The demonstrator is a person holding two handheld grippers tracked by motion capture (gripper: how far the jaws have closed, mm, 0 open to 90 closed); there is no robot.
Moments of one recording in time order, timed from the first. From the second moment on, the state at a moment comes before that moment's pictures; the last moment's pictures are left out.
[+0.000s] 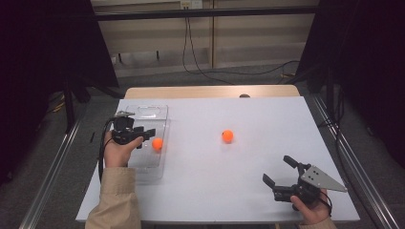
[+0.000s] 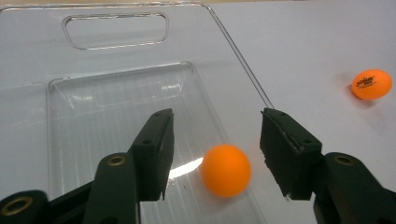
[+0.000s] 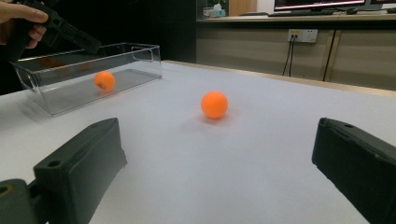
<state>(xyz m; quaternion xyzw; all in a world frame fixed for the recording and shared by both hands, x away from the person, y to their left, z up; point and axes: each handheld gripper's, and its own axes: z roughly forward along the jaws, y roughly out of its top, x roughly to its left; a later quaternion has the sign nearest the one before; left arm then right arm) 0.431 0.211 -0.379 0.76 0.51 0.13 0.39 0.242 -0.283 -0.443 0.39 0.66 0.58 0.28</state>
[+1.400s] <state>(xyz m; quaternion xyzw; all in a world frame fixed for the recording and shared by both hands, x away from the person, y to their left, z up) 0.420 0.156 -0.363 0.79 0.44 0.11 0.41 0.242 -0.282 -0.442 0.39 0.66 0.58 0.28</state>
